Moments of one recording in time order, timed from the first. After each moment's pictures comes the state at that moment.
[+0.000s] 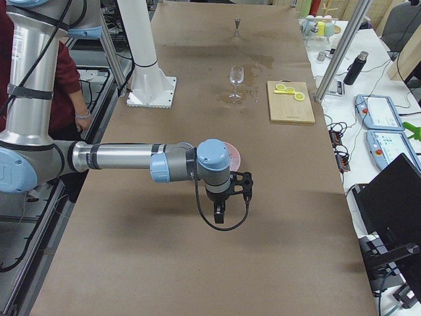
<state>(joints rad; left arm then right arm) -1.79 -1.30 -1.73 -2.09 -2.35 0.03 1.58 -1.77 1.82 -1.47 2.32 0.10</state>
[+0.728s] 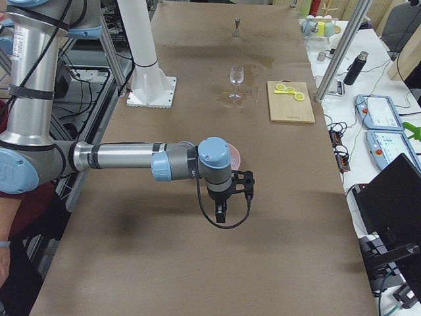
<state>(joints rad) -1.79 -1.27 -1.74 -2.09 -2.35 0.03 1.58 -1.77 1.83 -1.48 2.30 0.11</state>
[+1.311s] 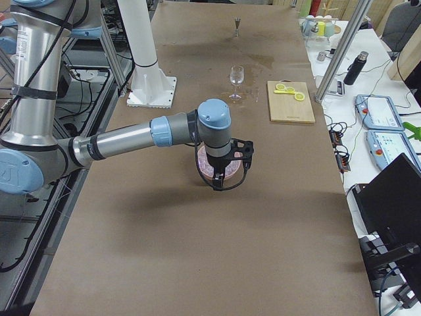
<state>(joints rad) -1.79 -1.29 -1.62 -2.09 -2.35 0.03 1.50 -1.75 2.08 -1.68 2.33 0.34</state>
